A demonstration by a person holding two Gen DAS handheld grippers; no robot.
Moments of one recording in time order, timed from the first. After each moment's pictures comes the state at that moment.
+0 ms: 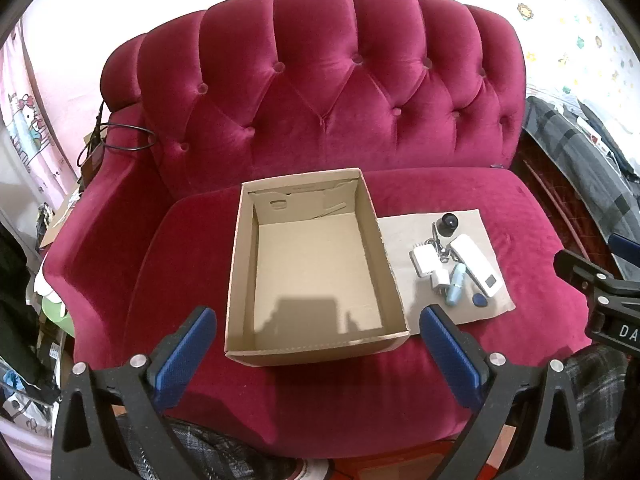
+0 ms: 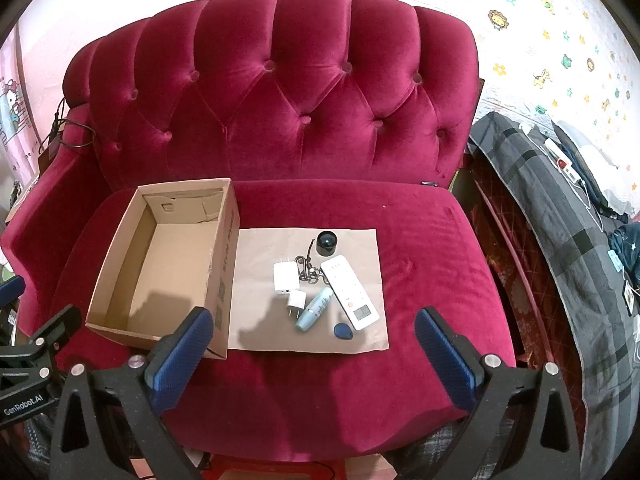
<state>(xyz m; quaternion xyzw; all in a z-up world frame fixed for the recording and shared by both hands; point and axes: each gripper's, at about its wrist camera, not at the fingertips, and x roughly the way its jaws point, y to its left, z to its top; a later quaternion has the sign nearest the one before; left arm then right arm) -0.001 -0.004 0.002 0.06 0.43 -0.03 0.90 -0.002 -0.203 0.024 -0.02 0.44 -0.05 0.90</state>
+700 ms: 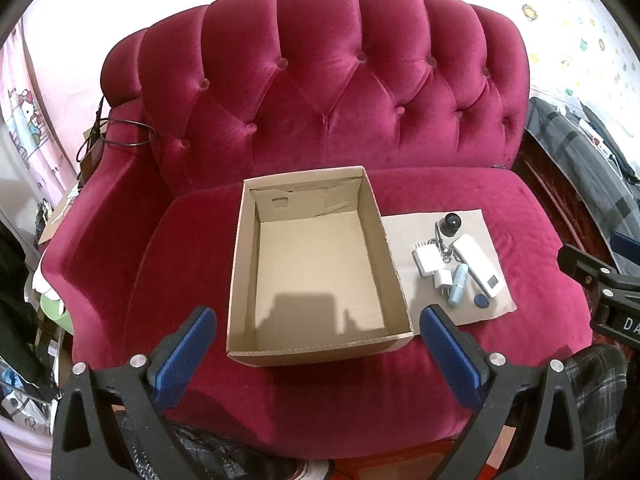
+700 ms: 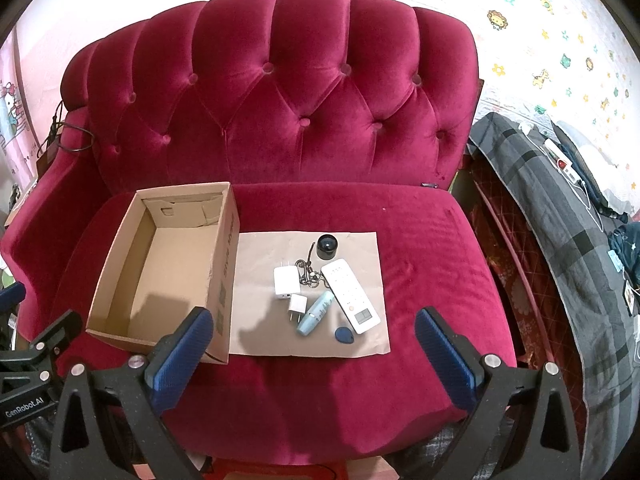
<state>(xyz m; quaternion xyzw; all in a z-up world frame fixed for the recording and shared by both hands) 0.003 0.001 0.002 0.05 0.43 -0.03 0.90 0.003 -0.201 0.025 -0.02 0.44 -0.05 0.90</state>
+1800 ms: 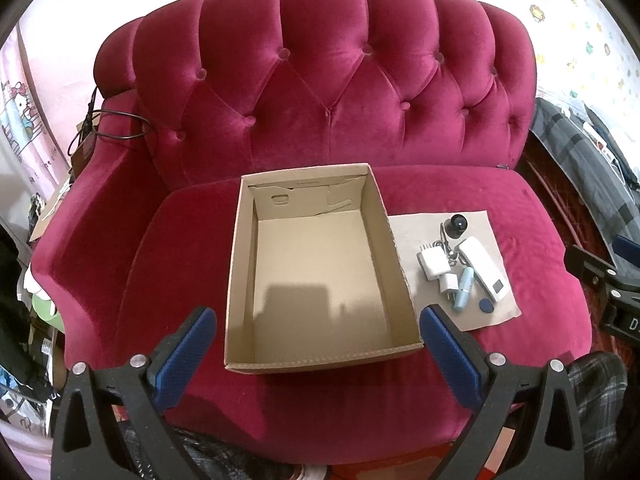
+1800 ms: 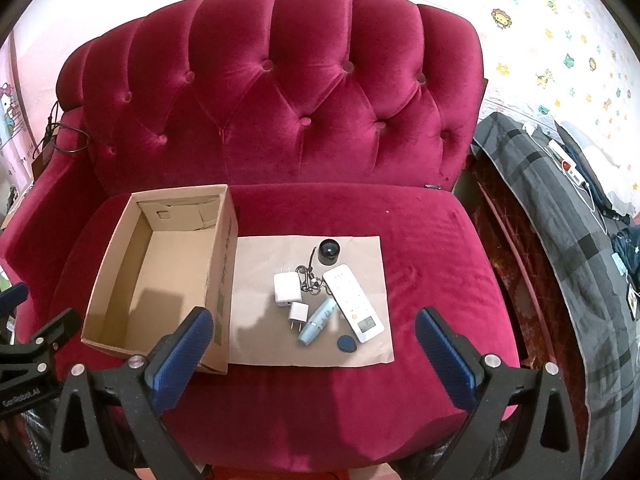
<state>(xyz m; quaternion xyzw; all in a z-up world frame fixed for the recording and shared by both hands) 0.025 0.008 -0.006 0.04 0.45 -0.03 0.89 0.018 -0.202 0.017 -0.02 0.44 -0.05 0.90</state>
